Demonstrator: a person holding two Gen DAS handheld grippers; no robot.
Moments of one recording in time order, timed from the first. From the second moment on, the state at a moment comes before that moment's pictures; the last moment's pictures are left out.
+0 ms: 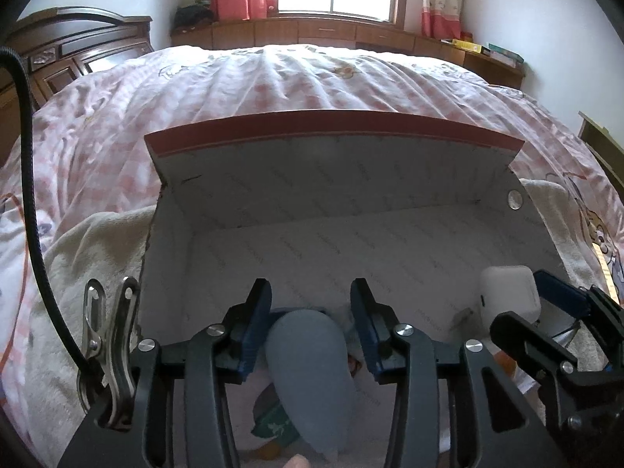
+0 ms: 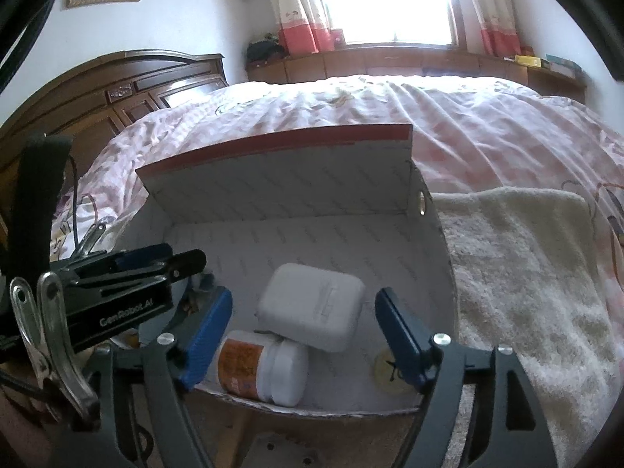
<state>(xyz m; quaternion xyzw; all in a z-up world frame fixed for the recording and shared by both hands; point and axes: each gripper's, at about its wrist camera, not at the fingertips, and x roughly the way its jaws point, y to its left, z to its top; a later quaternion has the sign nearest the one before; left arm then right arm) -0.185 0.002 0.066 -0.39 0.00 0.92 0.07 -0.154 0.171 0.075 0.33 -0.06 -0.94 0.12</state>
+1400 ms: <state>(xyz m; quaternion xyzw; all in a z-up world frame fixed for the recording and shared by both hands) -0.101 -0.011 0.081 -0.38 -0.01 0.92 0.08 -0.086 0.190 0.083 0.31 -0.09 -0.94 0.11</state>
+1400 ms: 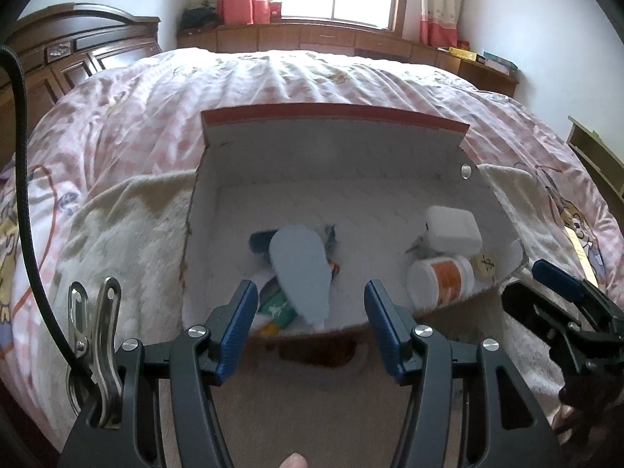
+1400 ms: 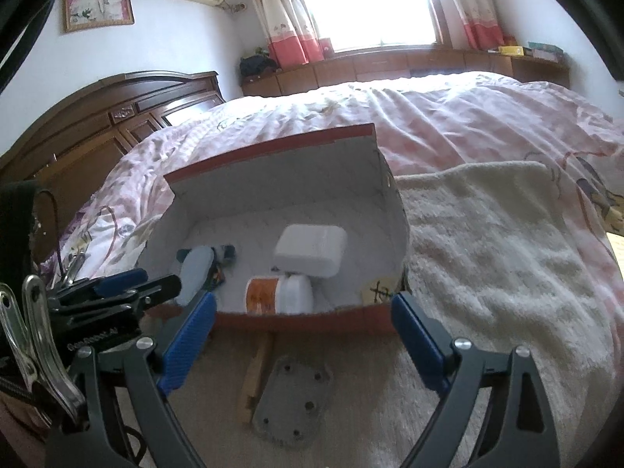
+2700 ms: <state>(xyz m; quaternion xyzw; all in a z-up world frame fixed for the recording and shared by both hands) -0.076 -0.015 0.023 -0.42 -0.03 0.90 0.09 -0.034 0.182 0.017 0.39 -0.05 -0.91 0.11</state>
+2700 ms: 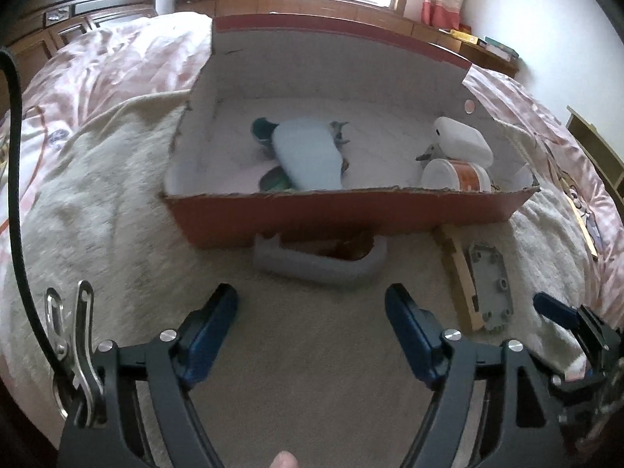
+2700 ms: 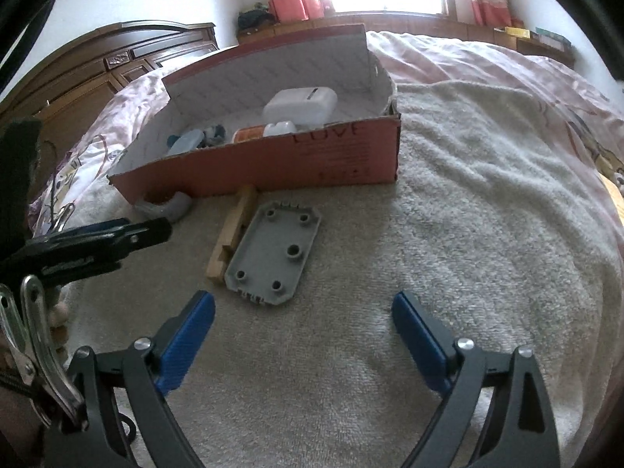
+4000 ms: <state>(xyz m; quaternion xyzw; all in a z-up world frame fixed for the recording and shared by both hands) -0.044 -0.008 0.010 -0.41 0.02 0.91 0.08 -0.031 0.172 0.010 0.38 -0.02 -0.92 0.10</state>
